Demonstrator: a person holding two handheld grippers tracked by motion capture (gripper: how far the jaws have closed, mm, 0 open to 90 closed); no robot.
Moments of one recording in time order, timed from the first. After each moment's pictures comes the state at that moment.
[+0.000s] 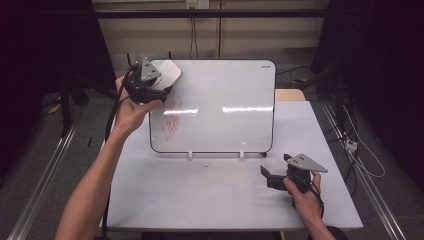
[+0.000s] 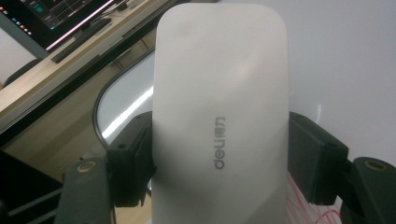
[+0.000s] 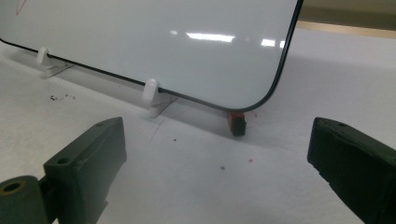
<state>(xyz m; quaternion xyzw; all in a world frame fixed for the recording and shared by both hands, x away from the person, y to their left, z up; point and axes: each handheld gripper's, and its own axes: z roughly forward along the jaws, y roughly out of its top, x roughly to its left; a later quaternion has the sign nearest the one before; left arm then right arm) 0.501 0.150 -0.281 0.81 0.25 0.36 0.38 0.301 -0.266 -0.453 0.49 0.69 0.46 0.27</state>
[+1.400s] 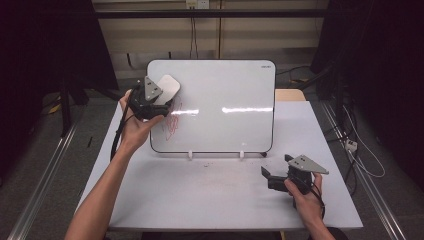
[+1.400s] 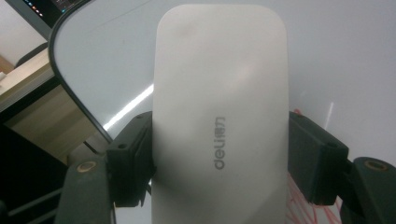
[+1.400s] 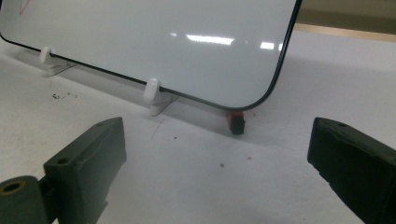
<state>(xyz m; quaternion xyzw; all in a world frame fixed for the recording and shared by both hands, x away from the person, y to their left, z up) 0.486 0.145 -0.323 0.81 0.28 0.37 0.36 0.298 -0.268 -0.453 0.48 0.69 0.46 0.28</state>
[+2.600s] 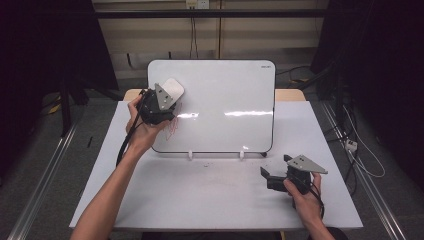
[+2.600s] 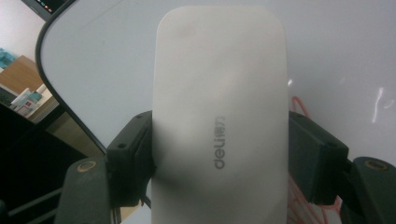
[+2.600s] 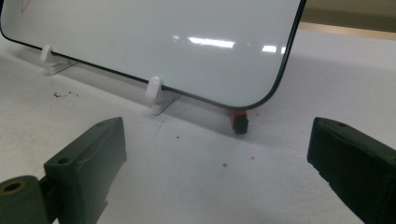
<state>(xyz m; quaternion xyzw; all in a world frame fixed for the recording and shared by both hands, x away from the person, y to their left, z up) 0.479 0.127 -0.343 0.80 0.26 0.43 0.32 0.298 -0.266 -0.454 0.48 0.69 0.46 0.28</state>
